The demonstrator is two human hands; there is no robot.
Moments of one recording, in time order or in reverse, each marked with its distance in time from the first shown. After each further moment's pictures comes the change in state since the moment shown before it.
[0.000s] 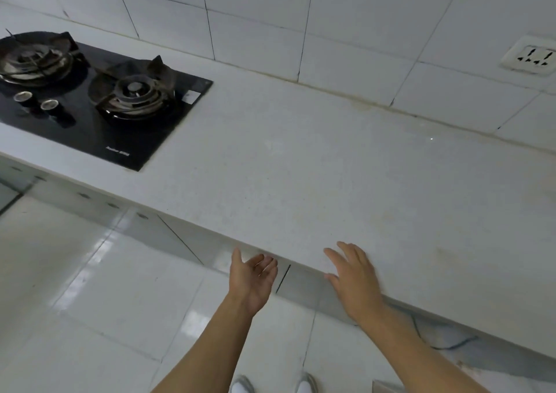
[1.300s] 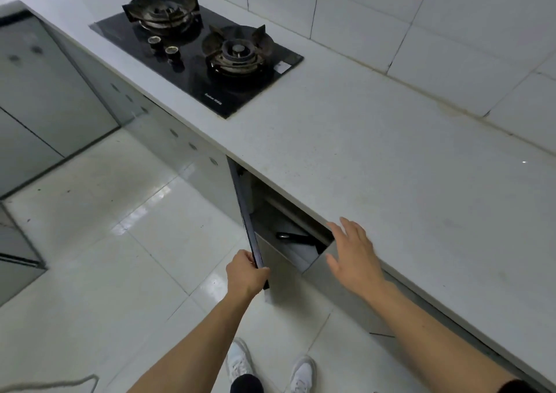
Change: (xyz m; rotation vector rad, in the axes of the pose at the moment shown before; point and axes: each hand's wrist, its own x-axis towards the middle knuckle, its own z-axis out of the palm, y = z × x) left_hand -0.068 -0.005 -0.118 1.152 0.533 0.470; right_hand -0.010 -0.073 0.007 -0.063 -0.111 -0.324
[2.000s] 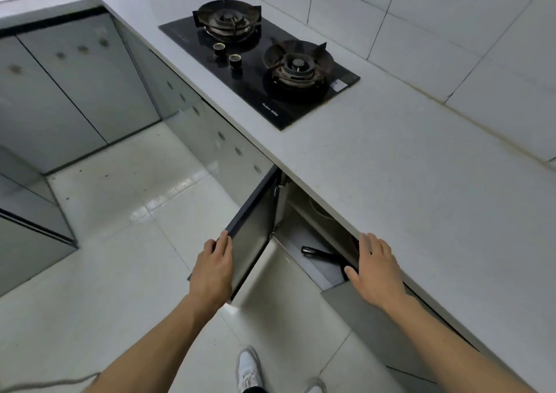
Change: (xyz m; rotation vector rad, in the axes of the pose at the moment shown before) left_hand 0.046 -0.069 -0.140 0.983 0.238 0.477; right_hand 0.041 -0.058 0.011 -0.219 -0.055 0.014
